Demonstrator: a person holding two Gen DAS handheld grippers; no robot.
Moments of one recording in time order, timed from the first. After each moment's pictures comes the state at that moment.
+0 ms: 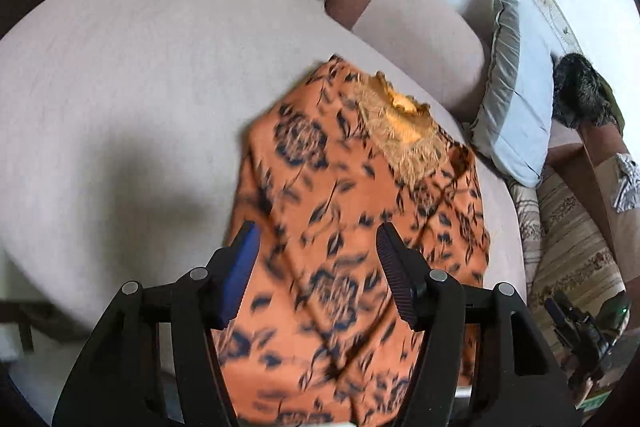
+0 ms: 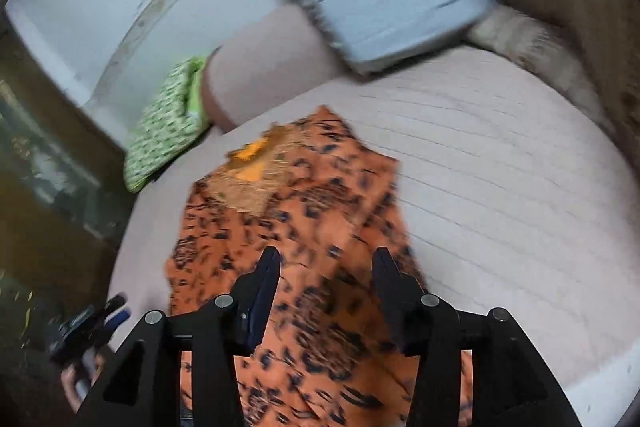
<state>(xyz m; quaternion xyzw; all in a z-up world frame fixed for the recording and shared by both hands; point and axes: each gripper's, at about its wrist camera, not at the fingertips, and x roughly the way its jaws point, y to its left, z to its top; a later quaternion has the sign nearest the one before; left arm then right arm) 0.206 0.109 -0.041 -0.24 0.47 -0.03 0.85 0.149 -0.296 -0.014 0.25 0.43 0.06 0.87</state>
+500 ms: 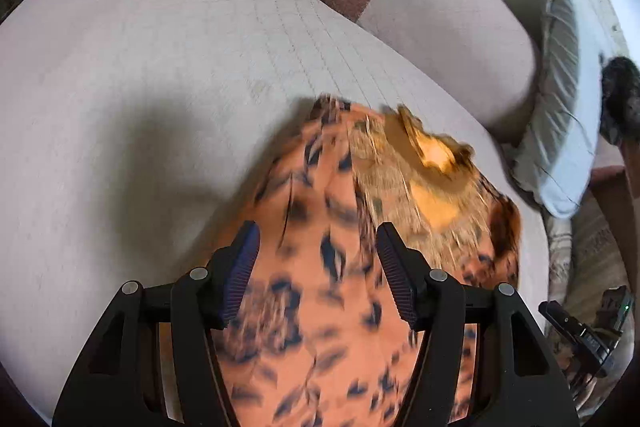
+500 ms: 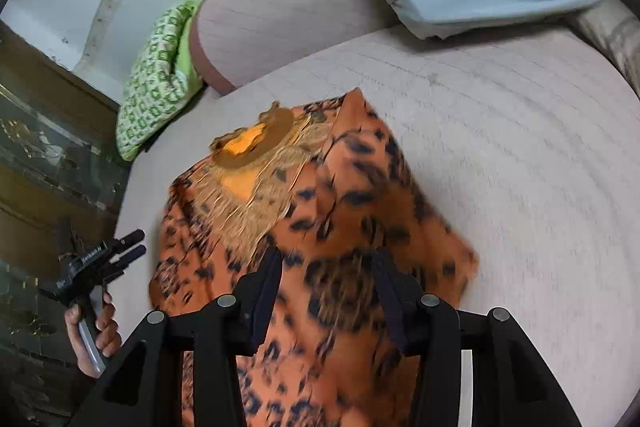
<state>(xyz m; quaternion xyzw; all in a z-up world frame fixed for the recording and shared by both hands) 0.418 0.089 -0.092 -0.21 0.53 -0.02 0.82 0.360 -0.288 -0.082 0.23 0.52 0.13 0.81</state>
